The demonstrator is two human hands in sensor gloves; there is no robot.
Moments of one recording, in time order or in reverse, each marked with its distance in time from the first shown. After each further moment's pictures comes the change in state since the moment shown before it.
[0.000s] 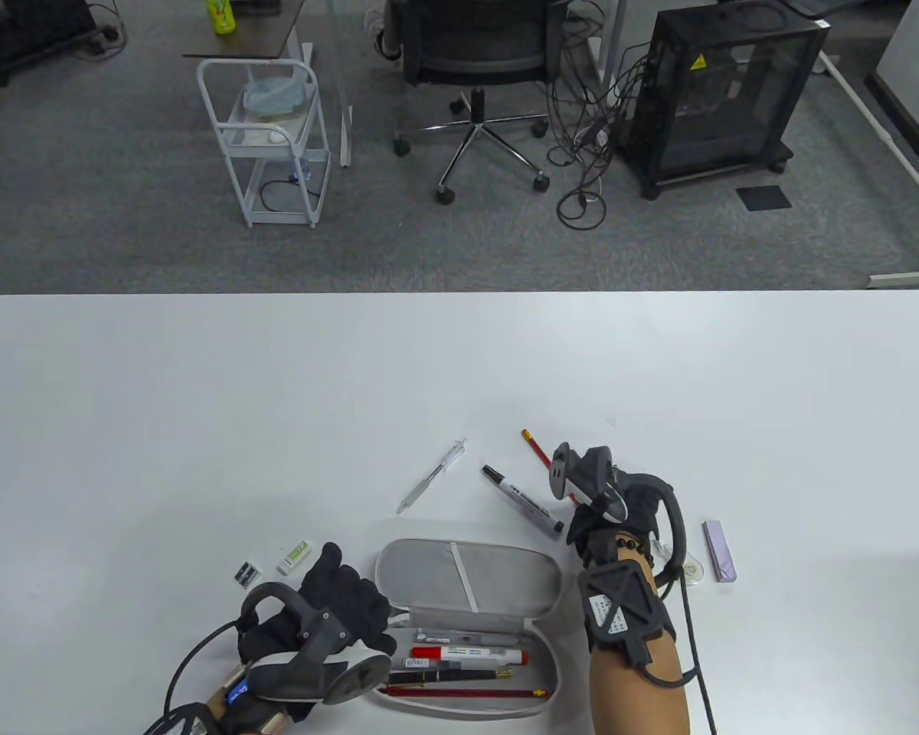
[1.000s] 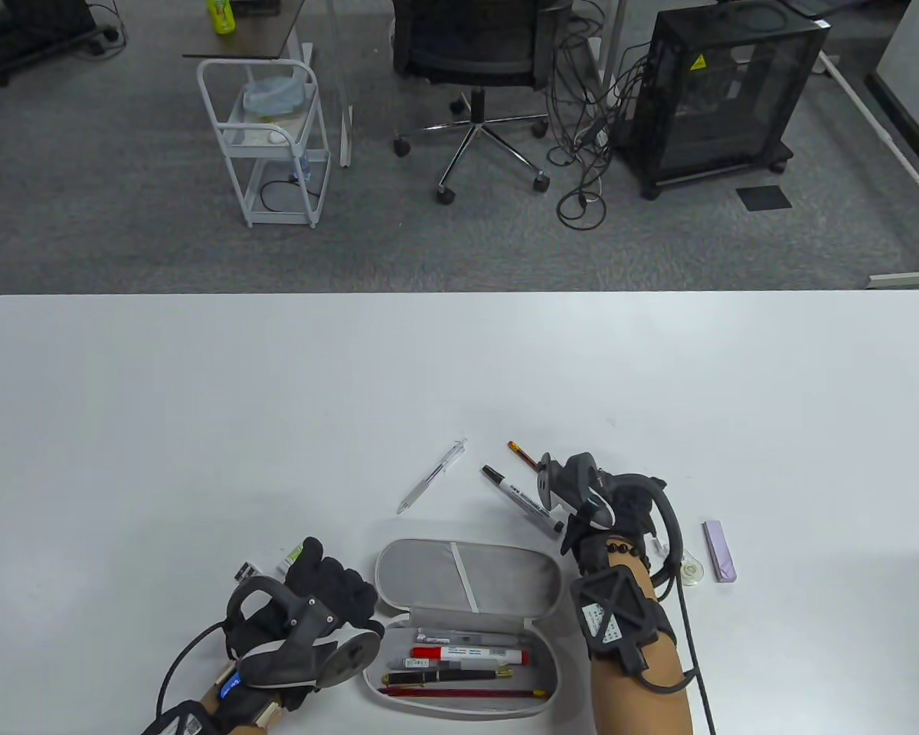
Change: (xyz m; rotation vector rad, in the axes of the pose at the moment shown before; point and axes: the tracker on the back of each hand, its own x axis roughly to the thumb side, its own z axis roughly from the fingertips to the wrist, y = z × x) left_hand -0.017 -0.006 0.000 -0.046 0.095 0.036; right_hand 0.008 -0.001 0.000 0.011 -0.027 0.119
